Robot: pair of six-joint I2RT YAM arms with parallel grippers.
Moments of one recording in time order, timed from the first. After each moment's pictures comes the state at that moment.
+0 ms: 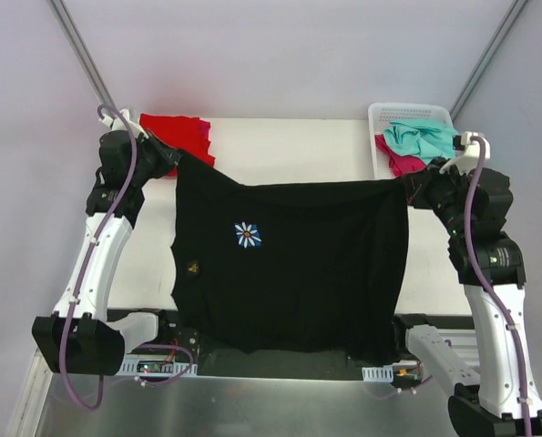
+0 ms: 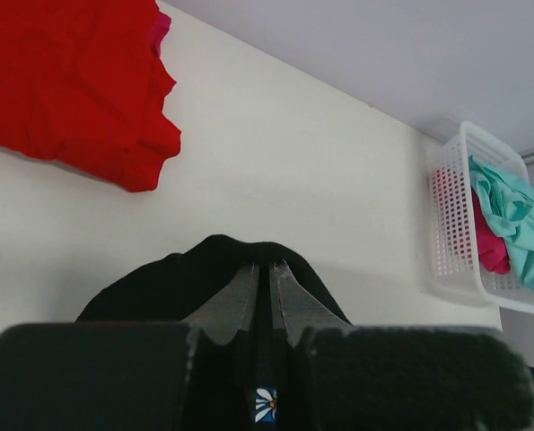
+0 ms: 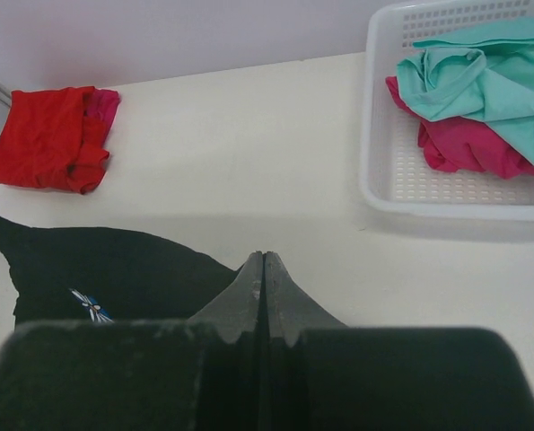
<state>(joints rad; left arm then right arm) -0.02 1.12 1.12 -0.32 0.18 -0.58 0.12 0.81 1.24 -0.67 -0.08 0.25</state>
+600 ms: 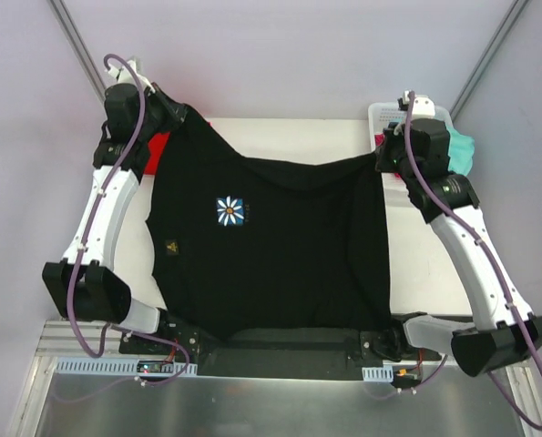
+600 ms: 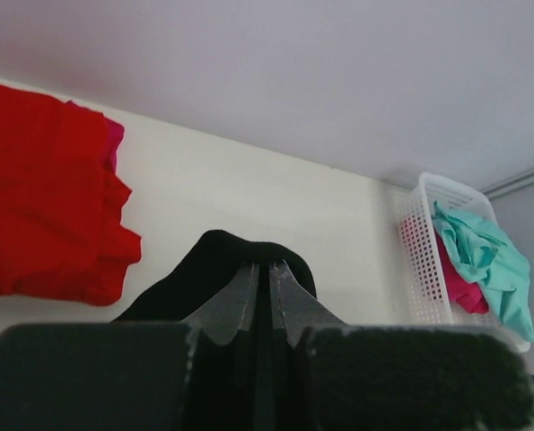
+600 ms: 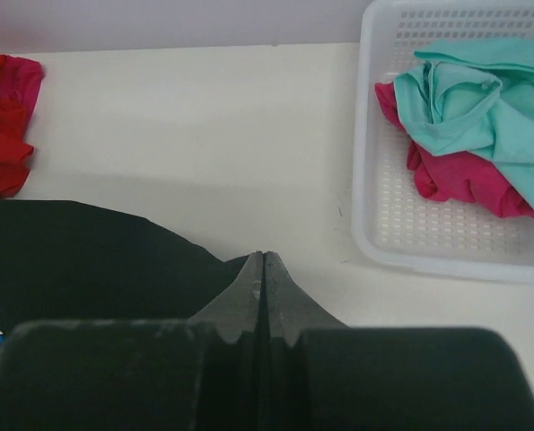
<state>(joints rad) -0.05 1.42 1.46 -0.25 0.19 -0.54 0.31 1.18 1.36 -0.56 0.15 0.19</state>
